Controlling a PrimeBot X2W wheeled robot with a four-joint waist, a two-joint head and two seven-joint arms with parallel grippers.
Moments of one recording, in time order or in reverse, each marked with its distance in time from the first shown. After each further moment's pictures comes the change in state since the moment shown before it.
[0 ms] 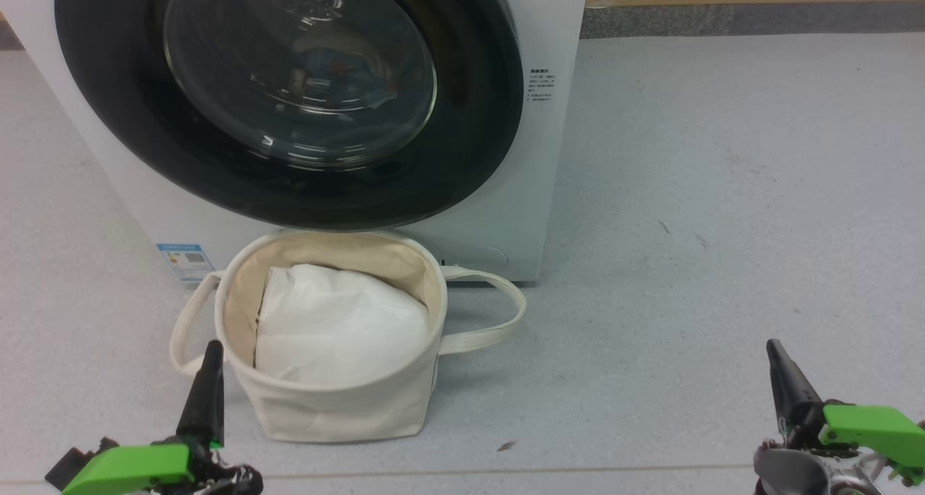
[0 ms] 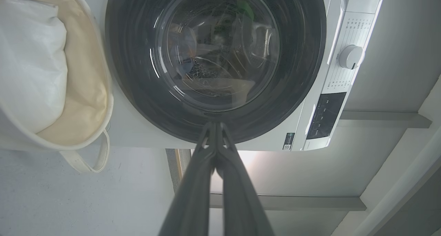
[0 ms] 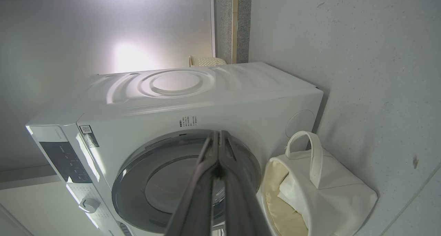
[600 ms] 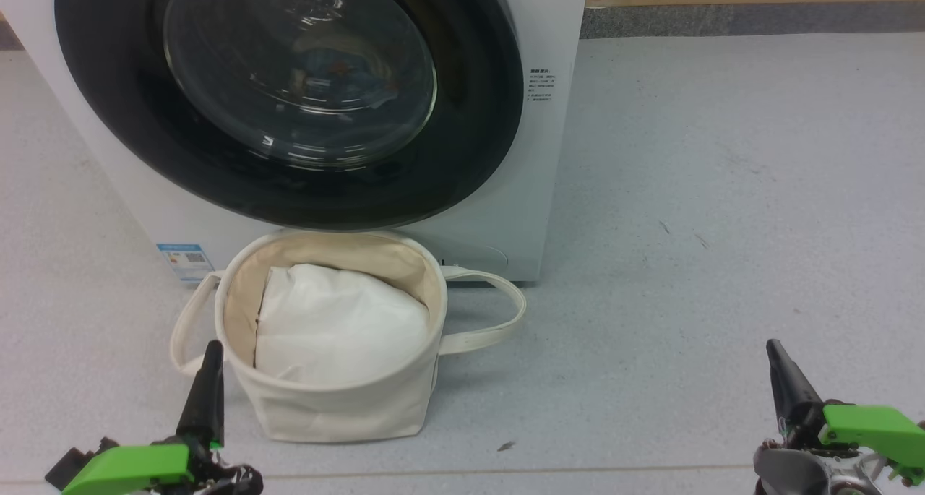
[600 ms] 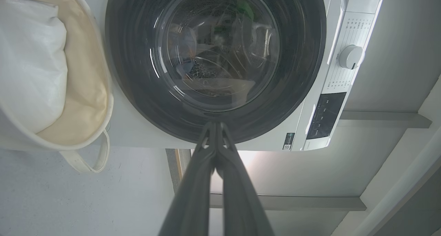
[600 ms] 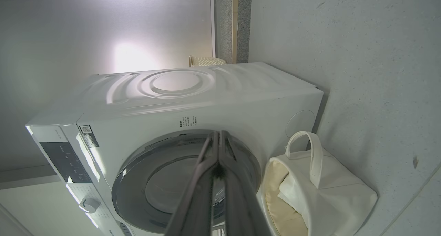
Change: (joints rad) left arm 0.000 0.000 0.000 0.000 0.000 0.000 0.000; right arm 0.000 0.000 0.000 0.000 0.000 0.000 0.000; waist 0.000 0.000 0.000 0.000
